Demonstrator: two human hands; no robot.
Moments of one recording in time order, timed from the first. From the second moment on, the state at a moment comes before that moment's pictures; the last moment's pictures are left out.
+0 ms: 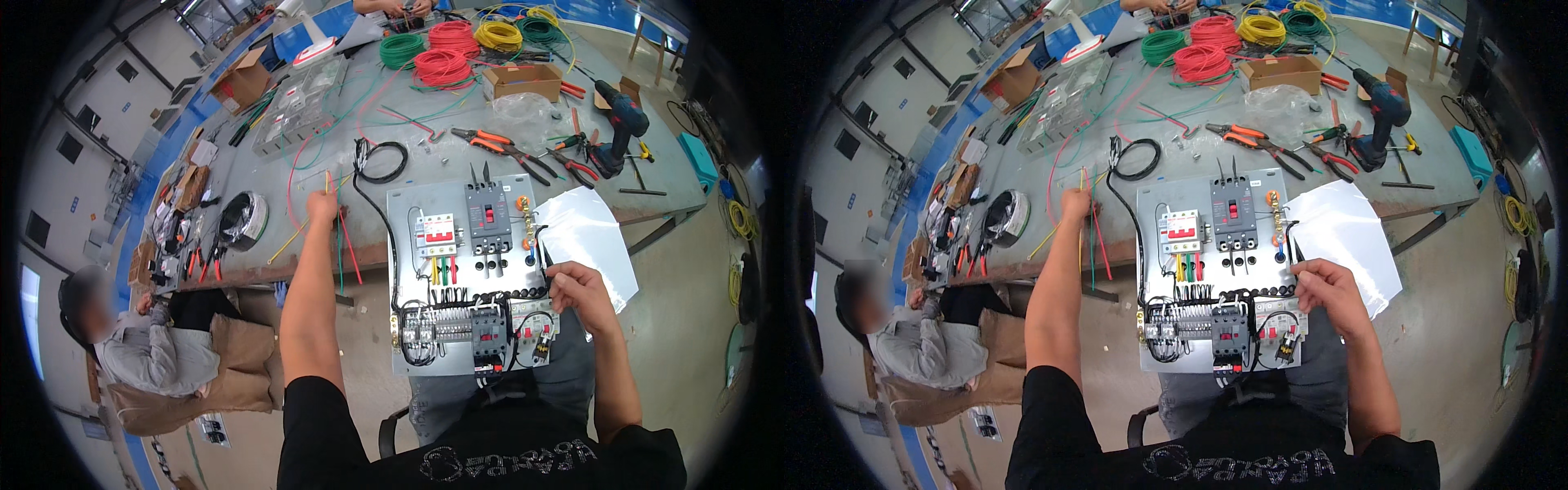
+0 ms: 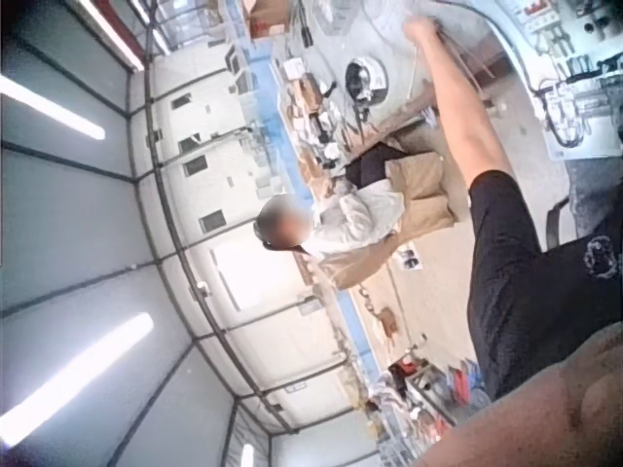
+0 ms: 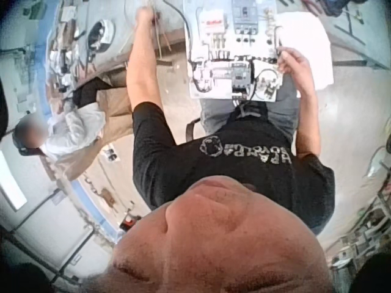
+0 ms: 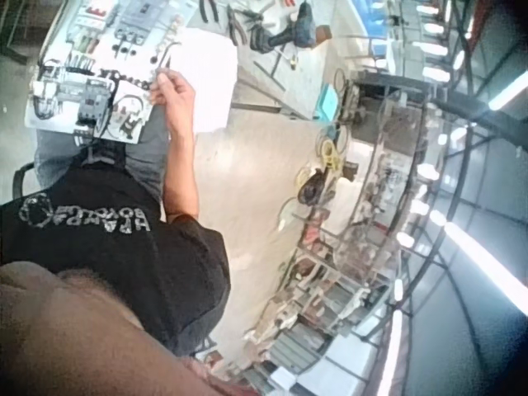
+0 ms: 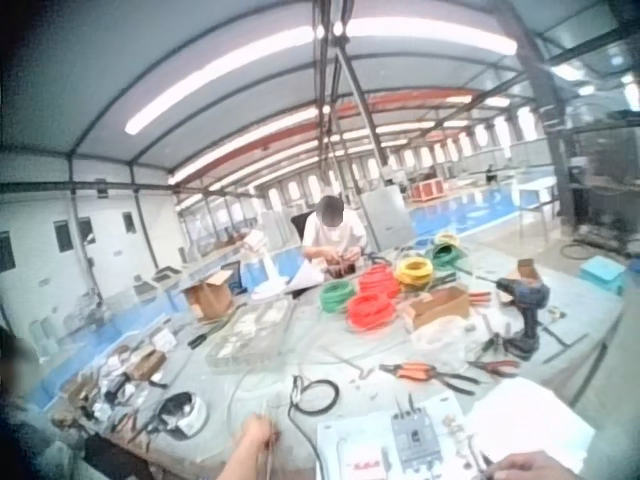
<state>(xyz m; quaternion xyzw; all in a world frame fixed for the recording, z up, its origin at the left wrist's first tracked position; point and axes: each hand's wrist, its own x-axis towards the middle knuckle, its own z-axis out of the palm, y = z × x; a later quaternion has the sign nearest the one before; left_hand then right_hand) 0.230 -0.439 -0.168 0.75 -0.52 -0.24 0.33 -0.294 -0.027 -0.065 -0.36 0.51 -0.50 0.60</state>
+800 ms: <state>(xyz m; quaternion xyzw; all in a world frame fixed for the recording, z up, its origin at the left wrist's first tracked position) -0.002 -0.046 0.004 0.38 -0.61 -0.59 0.37 -0.218 -0.037 0.023 -0.46 0.38 -0.53 0.60</state>
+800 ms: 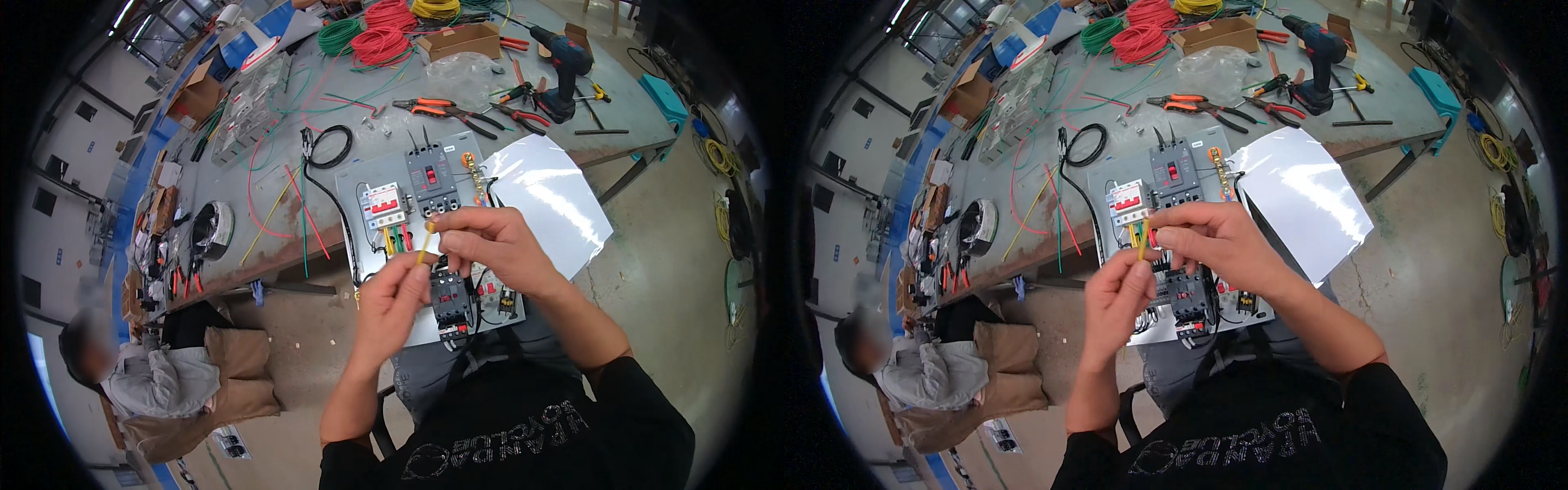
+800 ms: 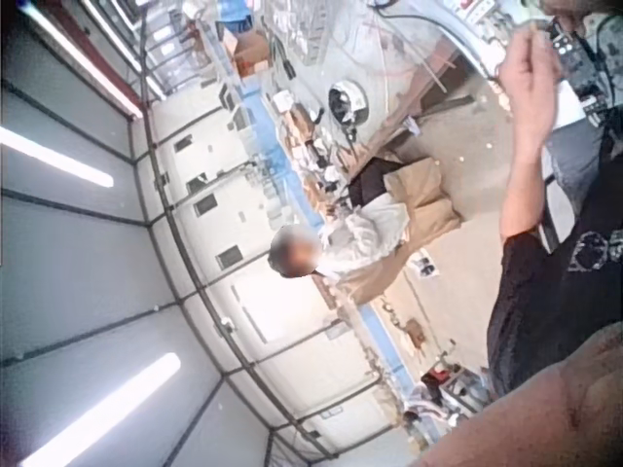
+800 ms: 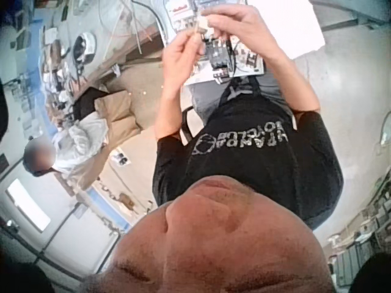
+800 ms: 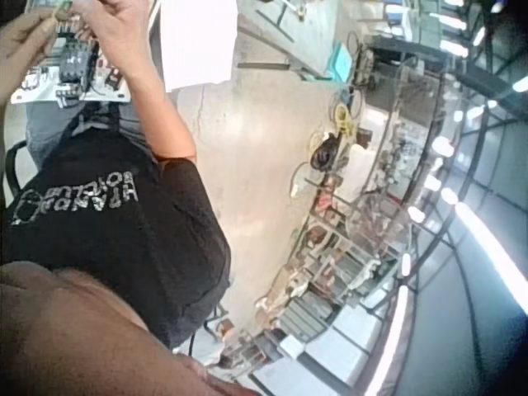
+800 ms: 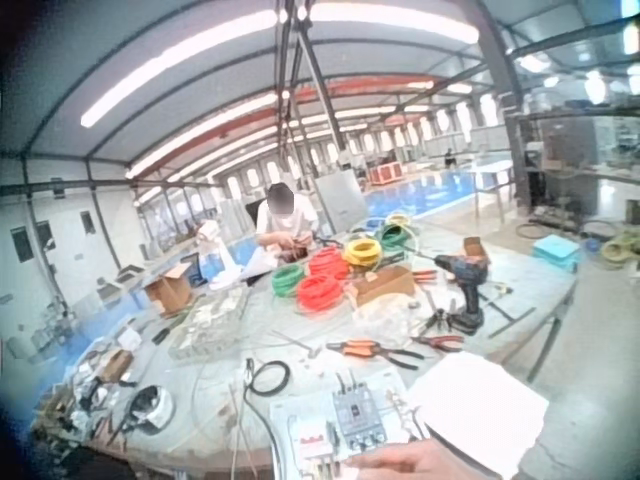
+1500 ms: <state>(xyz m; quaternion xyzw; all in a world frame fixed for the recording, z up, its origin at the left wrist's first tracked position) -0.012 -0.015 0.001 0.40 -0.70 -0.42 0.41 -0.203 -0.022 0.005 -0.35 0.29 -0.58 0.68</state>
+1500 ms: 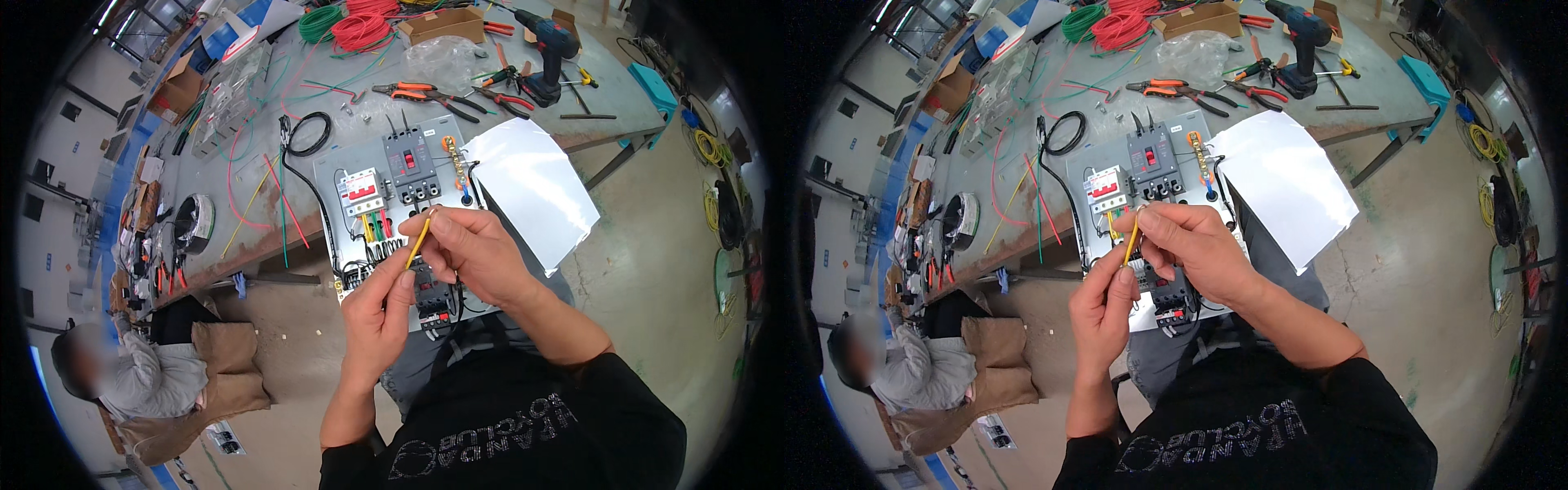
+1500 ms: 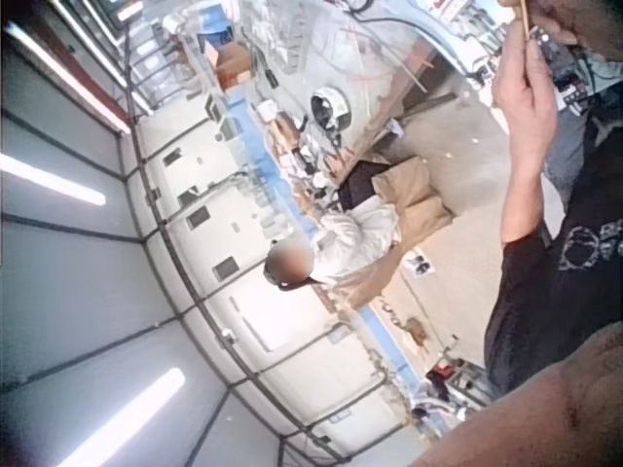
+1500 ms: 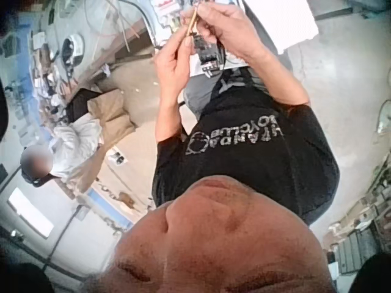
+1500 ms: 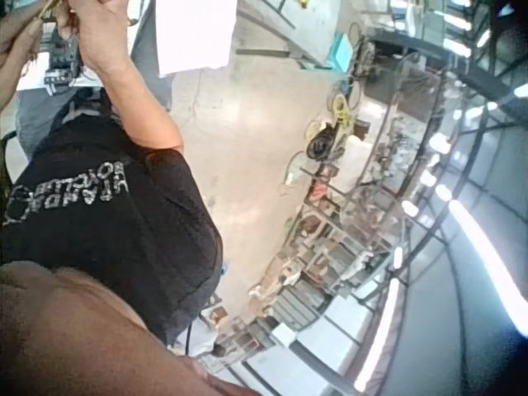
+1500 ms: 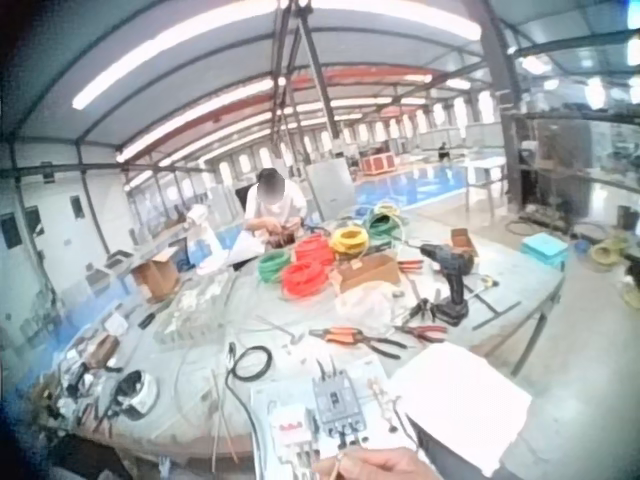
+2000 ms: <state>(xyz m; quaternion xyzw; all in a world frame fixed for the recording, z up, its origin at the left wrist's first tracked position) -0.018 -0.008 0.001 0.37 -0.74 -0.33 0.46 -0.203 -0.004 0.010 -0.24 0.17 -0.58 0.76</state>
